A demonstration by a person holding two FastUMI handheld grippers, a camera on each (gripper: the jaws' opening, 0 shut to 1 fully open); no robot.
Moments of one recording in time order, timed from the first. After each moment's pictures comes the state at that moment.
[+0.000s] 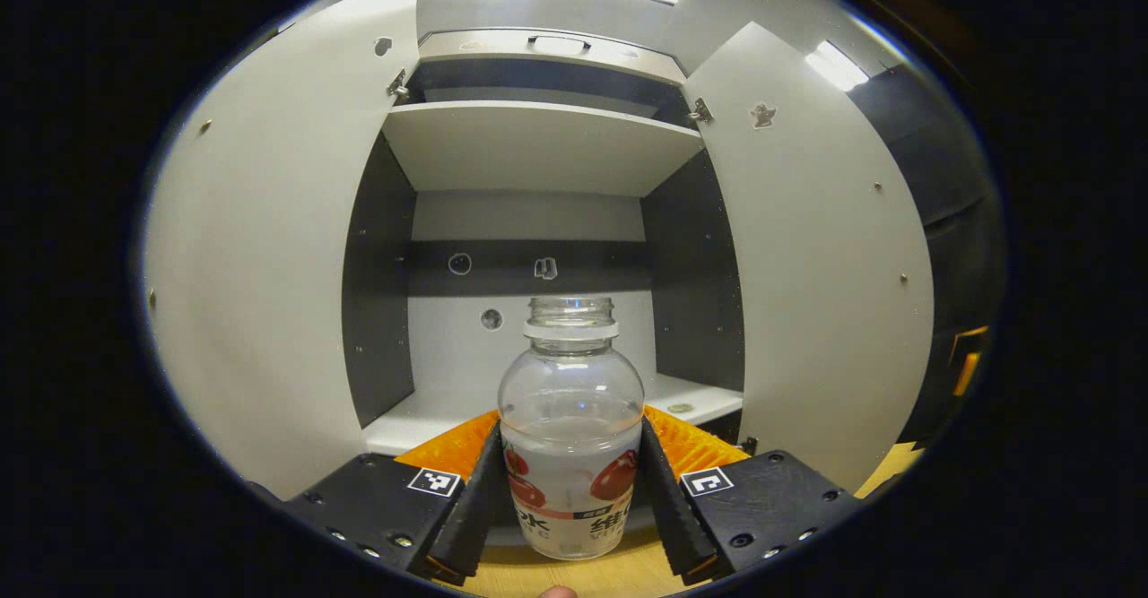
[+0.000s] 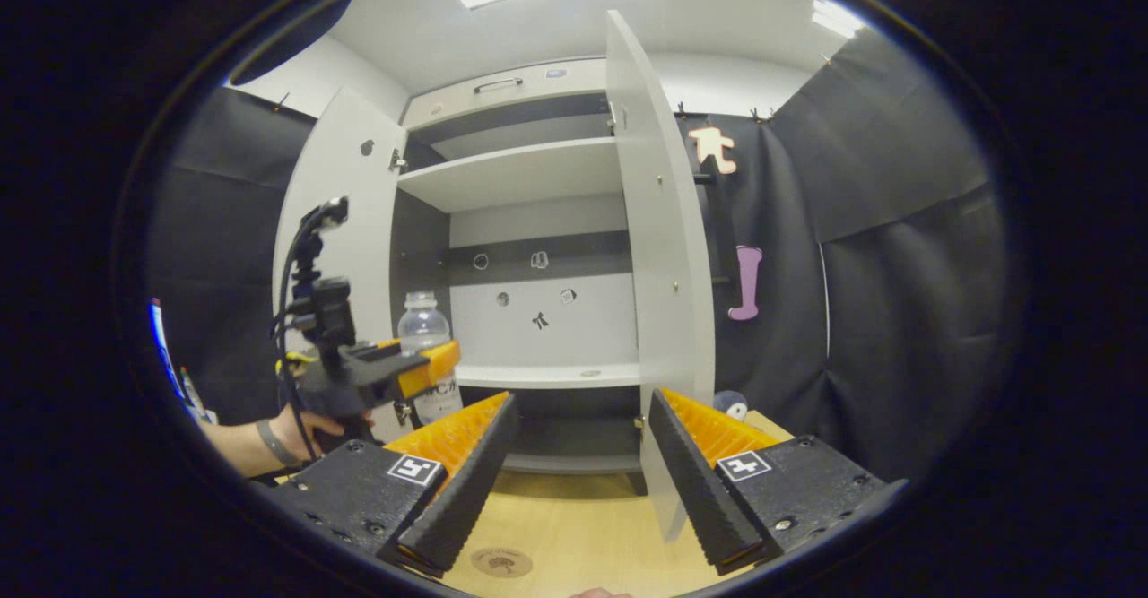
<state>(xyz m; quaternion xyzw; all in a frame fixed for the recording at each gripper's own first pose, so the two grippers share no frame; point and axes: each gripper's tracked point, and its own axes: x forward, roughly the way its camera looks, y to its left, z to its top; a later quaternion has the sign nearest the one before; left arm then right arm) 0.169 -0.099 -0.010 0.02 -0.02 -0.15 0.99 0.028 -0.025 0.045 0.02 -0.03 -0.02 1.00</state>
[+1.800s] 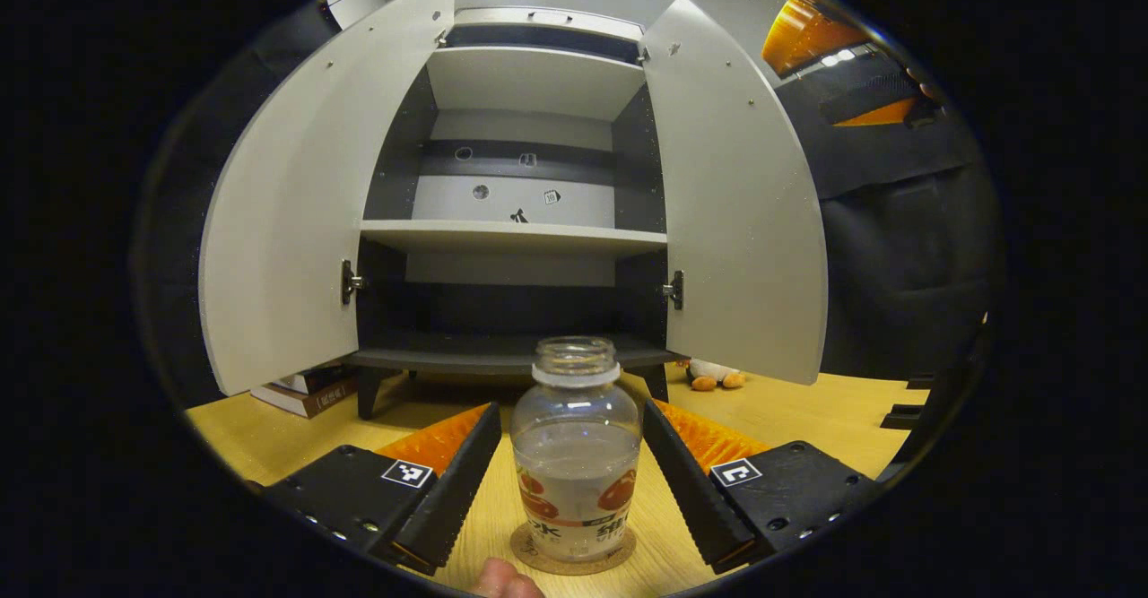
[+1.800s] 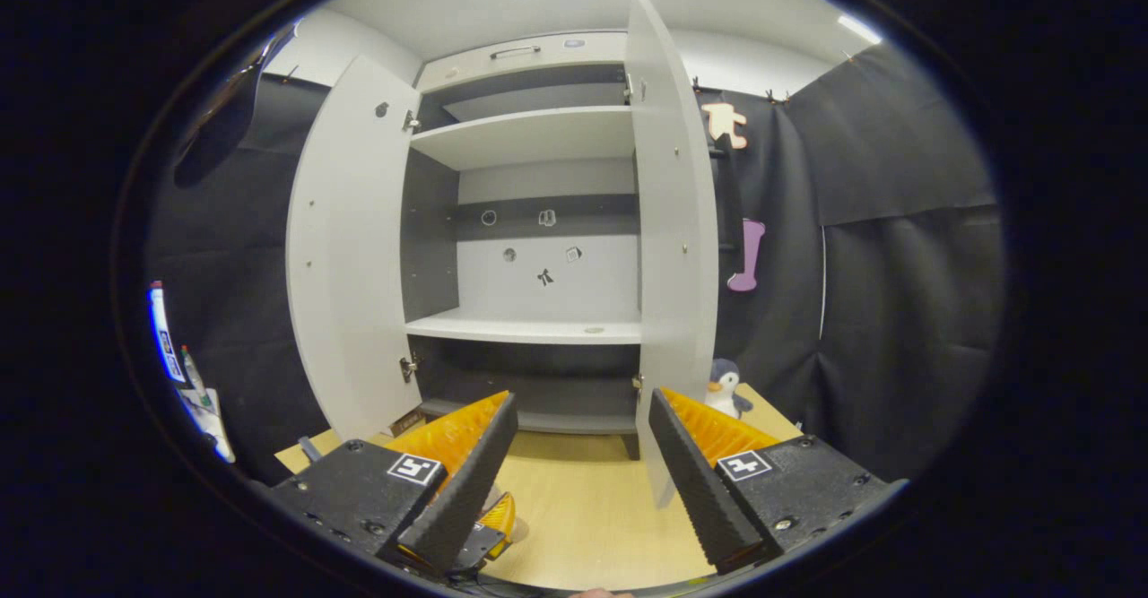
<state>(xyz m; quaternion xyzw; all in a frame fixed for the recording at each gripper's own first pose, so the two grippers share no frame) 0.052 -0.138 -0.193 0.01 0.01 -0.12 0.99 -0.001 -0.017 0.020 -0.01 0.04 -0.02 1.00</state>
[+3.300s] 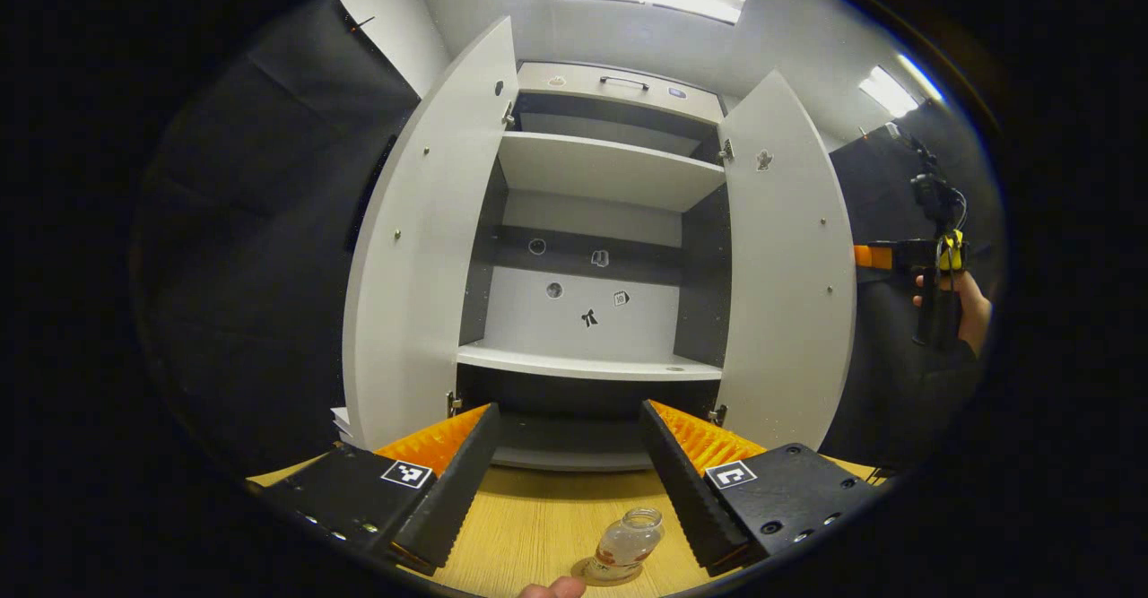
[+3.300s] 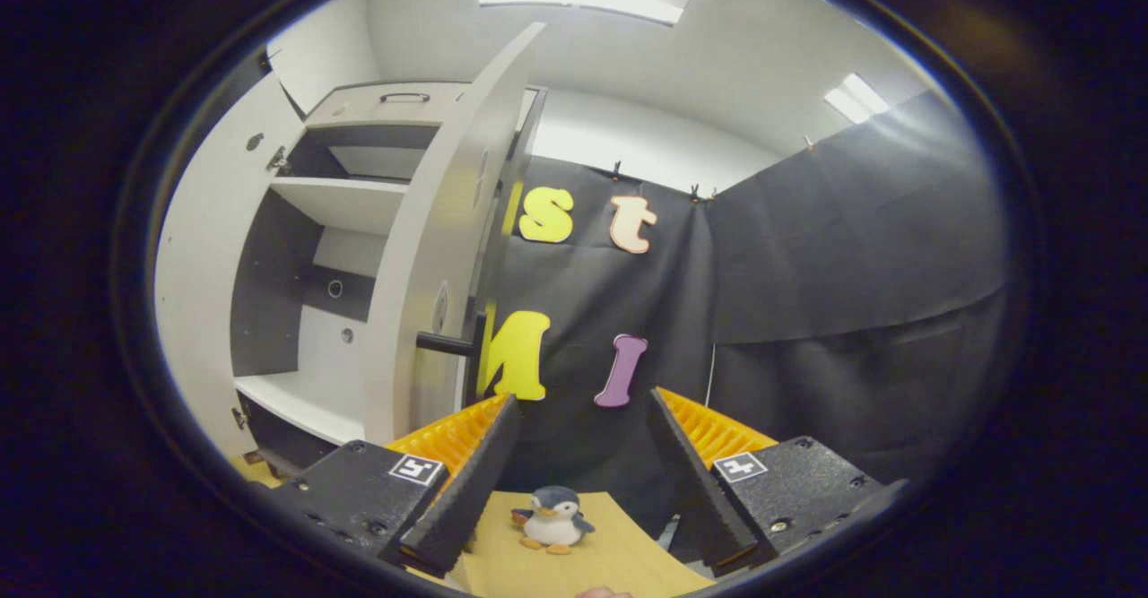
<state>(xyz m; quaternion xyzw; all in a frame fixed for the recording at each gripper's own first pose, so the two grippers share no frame) 0.024 -0.057 -0.019 -0.04 -0.01 -0.04 1.00 0.082 -0.196 0.199 -0.11 -0.11 -0.19 0.97</state>
